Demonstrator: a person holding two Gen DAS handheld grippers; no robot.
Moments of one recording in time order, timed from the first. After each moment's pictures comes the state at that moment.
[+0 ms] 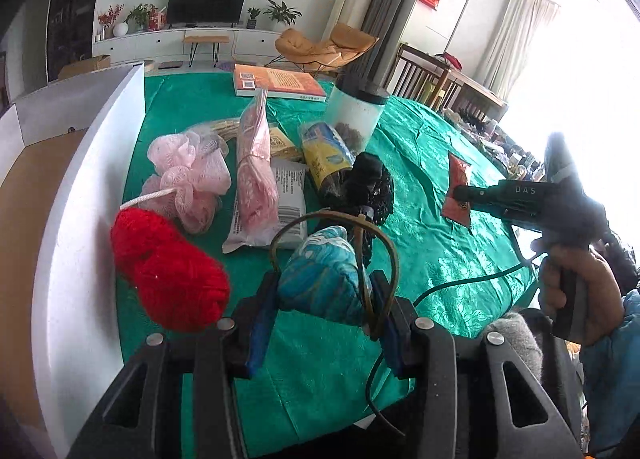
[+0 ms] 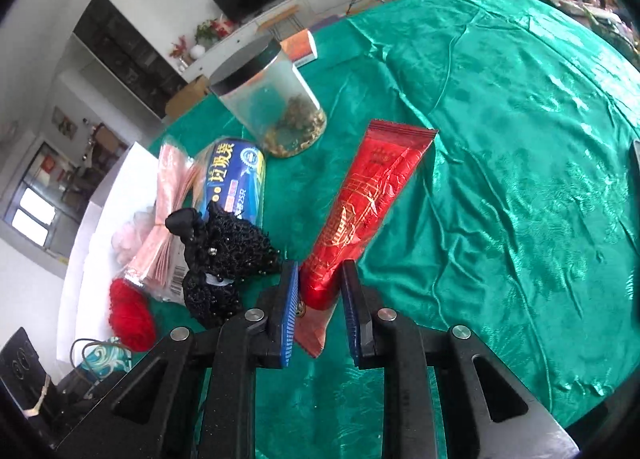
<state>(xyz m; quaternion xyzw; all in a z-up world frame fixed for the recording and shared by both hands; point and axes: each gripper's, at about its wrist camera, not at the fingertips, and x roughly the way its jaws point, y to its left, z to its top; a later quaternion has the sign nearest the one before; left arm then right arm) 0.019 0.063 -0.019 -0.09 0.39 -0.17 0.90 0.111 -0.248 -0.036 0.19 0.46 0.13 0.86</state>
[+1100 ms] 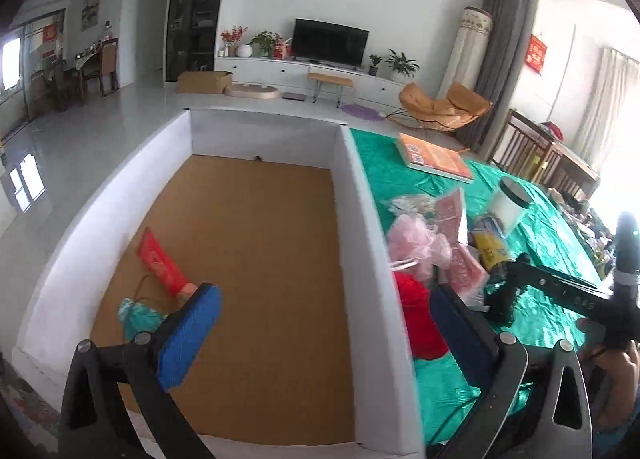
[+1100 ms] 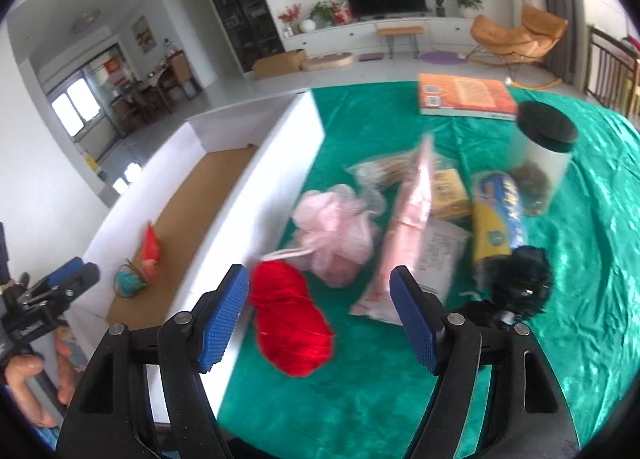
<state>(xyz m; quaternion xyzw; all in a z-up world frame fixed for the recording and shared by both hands) -0.013 0.218 0.017 -0.12 0.34 0.01 0.93 0.088 -0.027 0.008 0.03 0.41 0.24 0.88</state>
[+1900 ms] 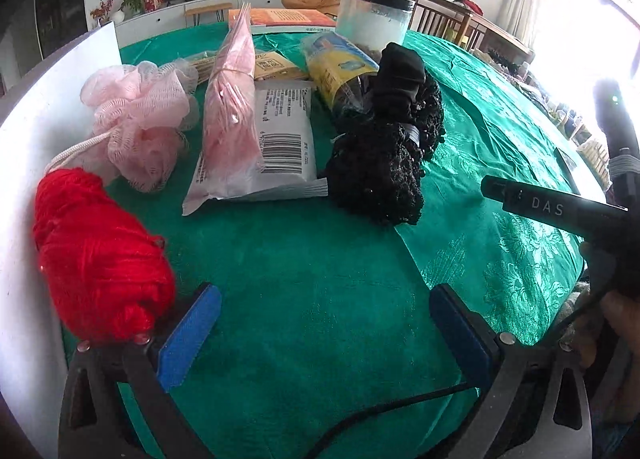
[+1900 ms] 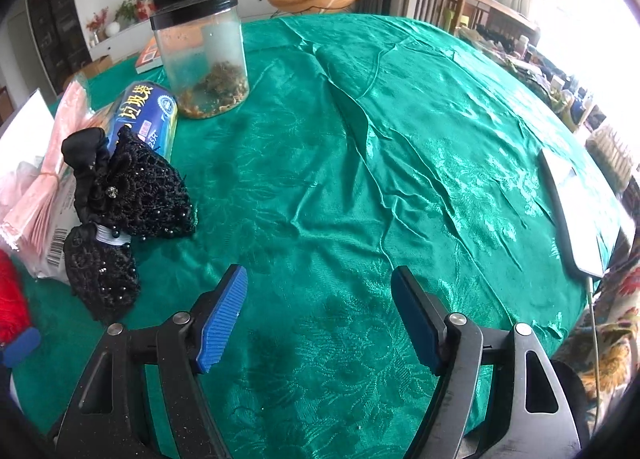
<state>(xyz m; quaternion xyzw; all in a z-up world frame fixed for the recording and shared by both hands) 0.062 0.011 -0.106 -0.01 0.47 -0.13 0.87 0.086 -0.193 -0.075 0.03 0.47 -0.08 0.88</state>
